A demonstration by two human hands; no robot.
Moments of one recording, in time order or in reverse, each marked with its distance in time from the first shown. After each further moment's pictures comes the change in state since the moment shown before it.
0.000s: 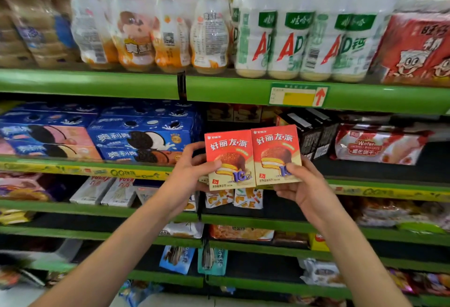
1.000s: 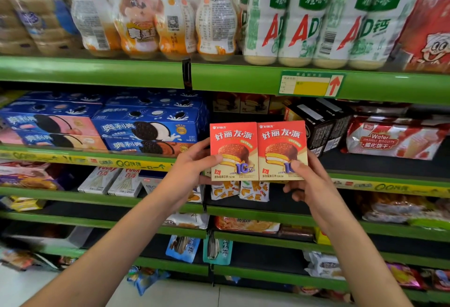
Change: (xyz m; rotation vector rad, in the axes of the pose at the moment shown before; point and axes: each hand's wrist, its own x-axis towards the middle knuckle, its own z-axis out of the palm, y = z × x) left_hand -0.003 -0.005 -0.009 0.017 -0.044 -0.009; right_hand -0.001 0.018 -0.003 -0.199 0.026 -0.064
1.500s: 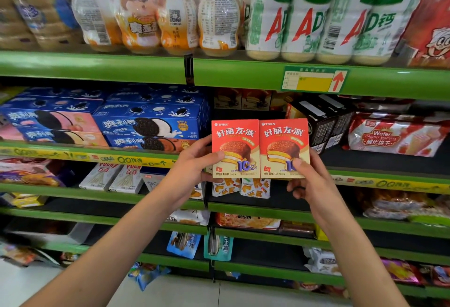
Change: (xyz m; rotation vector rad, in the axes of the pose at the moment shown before) left_hand -0.003 -0.001 0.001 0.016 0.000 0.000; right_hand -0.003 0.002 0.004 -0.007 0.032 -0.006
